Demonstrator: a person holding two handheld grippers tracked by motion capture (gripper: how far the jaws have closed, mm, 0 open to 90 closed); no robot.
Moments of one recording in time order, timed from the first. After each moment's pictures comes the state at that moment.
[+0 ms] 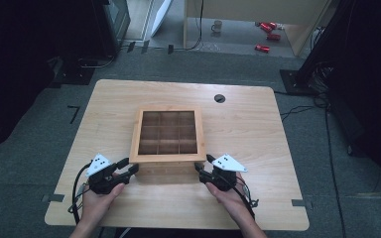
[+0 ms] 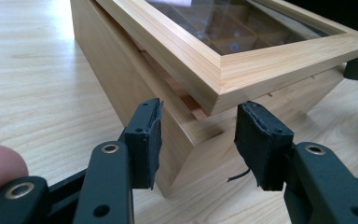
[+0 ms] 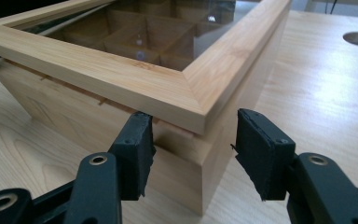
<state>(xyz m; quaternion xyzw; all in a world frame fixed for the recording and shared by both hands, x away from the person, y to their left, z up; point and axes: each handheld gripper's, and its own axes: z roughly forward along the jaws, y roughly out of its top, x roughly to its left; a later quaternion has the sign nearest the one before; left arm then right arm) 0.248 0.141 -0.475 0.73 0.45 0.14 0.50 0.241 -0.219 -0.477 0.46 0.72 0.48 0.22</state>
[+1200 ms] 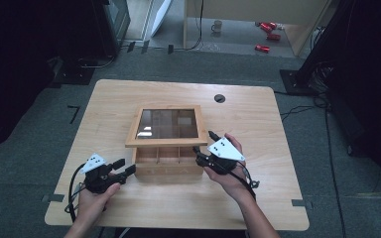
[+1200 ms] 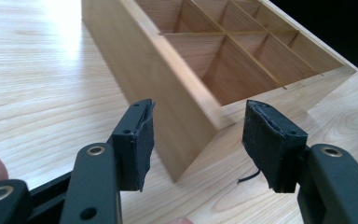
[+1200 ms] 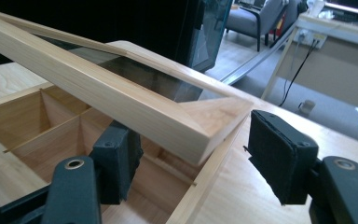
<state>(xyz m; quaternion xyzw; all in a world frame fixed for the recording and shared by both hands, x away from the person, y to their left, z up) 0.252 0.159 -0.482 0.72 0.48 0.11 0.50 0.268 -0.210 -0.428 0.37 0.72 0.48 0.34</state>
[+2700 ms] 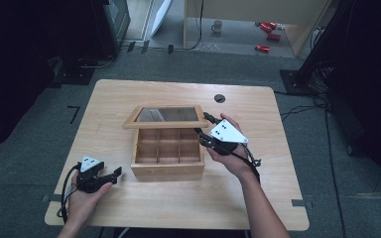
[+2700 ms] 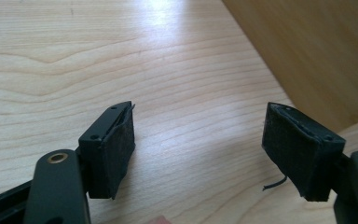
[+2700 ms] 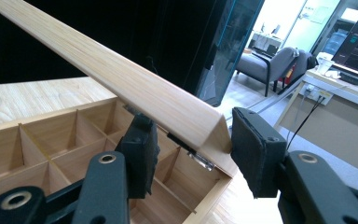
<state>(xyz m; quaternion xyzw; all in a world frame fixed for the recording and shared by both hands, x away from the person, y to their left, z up) 0.265 0.184 -0.514 0.73 0.54 0.19 0.36 0.310 -0.220 -0.403 0.28 0.71 0.52 0.37</state>
